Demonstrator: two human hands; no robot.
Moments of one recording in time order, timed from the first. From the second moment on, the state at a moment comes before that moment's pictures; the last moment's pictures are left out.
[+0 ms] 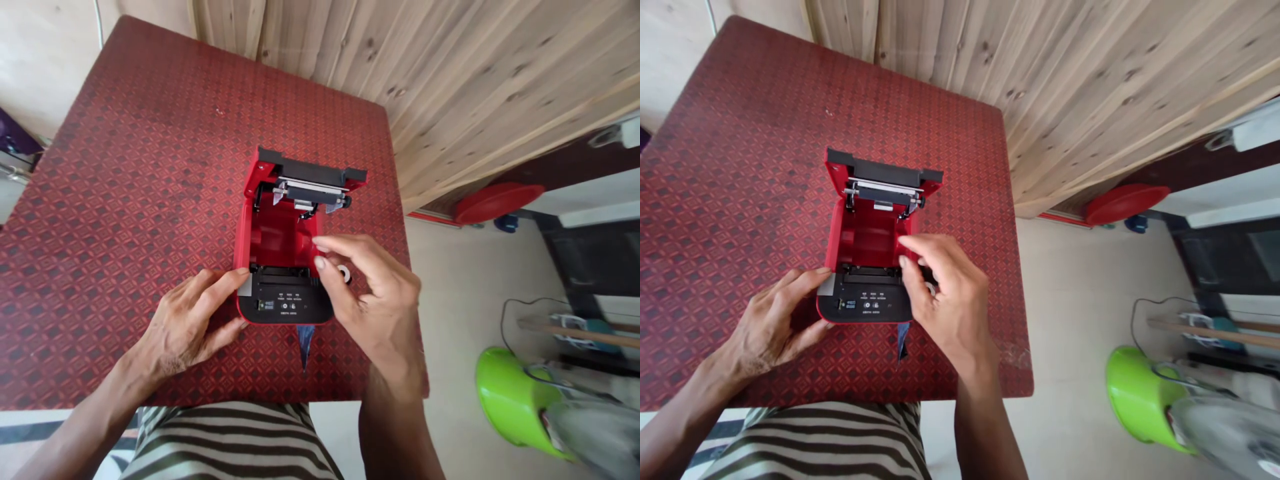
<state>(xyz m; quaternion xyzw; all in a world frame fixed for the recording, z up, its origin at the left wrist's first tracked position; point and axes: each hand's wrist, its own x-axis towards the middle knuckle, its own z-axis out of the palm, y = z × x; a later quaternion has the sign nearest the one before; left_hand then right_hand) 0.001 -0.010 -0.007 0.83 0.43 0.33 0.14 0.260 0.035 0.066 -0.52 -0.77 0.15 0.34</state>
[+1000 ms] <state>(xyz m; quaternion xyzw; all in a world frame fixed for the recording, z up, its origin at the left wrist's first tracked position) 0.002 -0.015 -0.011 0.83 0.44 0.34 0.11 0.212 0.076 0.083 -0.45 -0.86 0.24 0.04</state>
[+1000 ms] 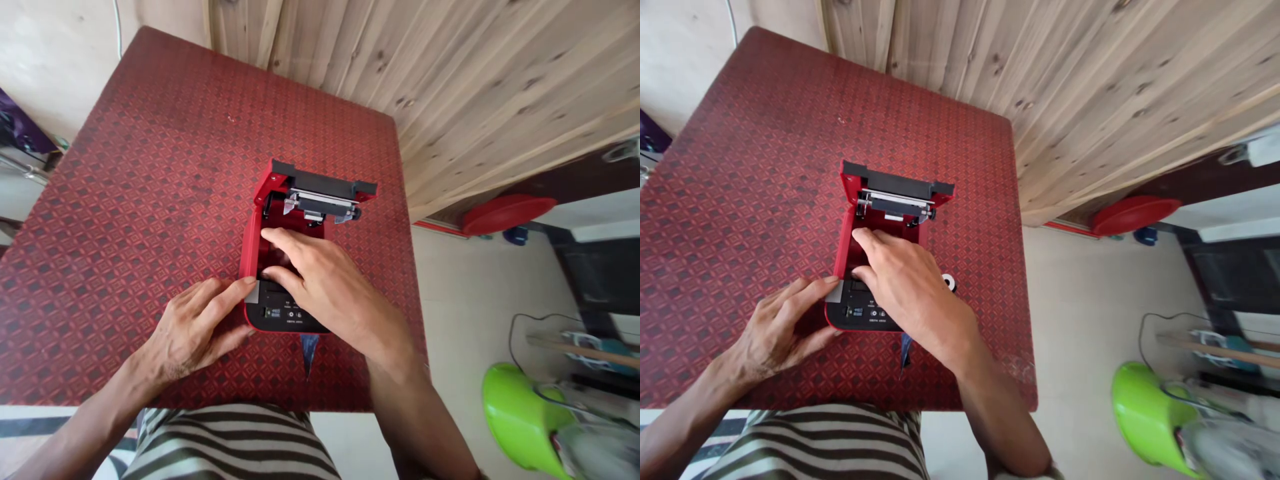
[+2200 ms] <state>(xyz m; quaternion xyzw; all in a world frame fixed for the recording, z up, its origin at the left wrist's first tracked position) 0.014 -0.015 -0.005 0.79 0.51 0.32 0.13 0.355 0.060 0.090 -0.56 -0.77 0.25 0.17</state>
